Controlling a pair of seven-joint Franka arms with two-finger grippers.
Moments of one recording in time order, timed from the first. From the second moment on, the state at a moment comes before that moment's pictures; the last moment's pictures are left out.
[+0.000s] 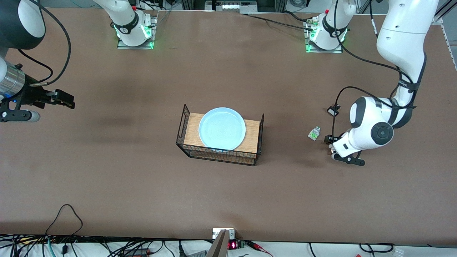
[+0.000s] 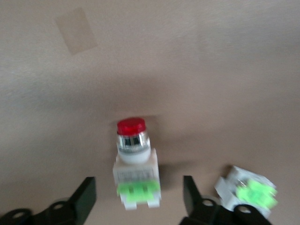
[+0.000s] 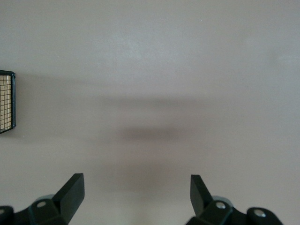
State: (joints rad) left arm -0.01 0.57 -0.05 -1.83 0.03 2.22 0.14; right arm 0.14 0.14 -0.13 -1.58 -0.03 1.65 0.00
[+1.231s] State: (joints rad) left arm -0.06 0.08 -0.04 -1.56 0.03 1.59 -0.10; right arm 0.69 0.33 -0.11 -1.56 0.09 1.91 1.20
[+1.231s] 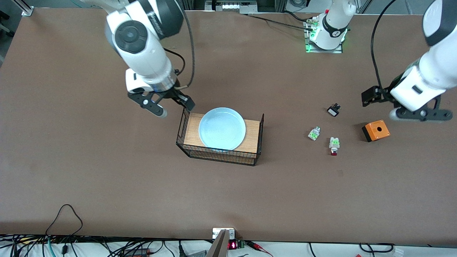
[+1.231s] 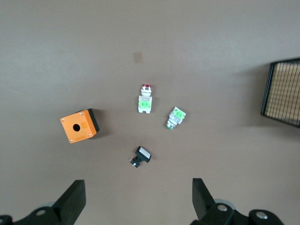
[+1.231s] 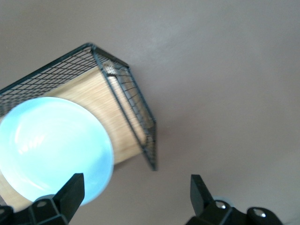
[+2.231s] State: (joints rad) left arm -0.06 -0.01 0.00 -1.70 0.04 1.61 0.01; right arm 0.76 0.52 -0.12 -1.53 0.12 2.14 1.45
